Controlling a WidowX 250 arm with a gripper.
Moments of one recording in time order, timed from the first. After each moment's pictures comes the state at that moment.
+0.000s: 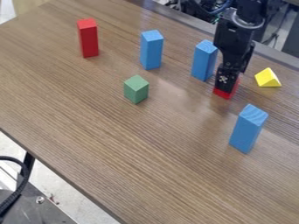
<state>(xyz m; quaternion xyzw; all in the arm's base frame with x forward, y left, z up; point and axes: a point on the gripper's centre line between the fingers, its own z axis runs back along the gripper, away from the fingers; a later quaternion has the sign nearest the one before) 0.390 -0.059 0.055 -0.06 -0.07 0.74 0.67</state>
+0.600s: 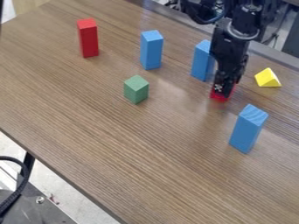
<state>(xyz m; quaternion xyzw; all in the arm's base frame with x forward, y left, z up) 0.385 -0.060 0.042 -0.05 -0.07 0.73 0.68</state>
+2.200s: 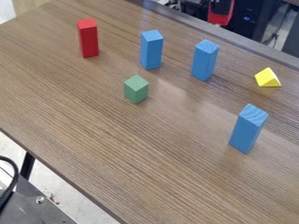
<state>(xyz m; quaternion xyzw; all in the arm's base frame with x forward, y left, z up) 0.410 -0.007 0.151 -0.09 -0.07 0.76 0.64</state>
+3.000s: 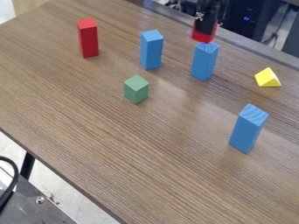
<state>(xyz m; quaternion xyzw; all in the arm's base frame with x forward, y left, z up) 0.400 -0.002 0.119 -0.03 -0.06 0.74 0.66</state>
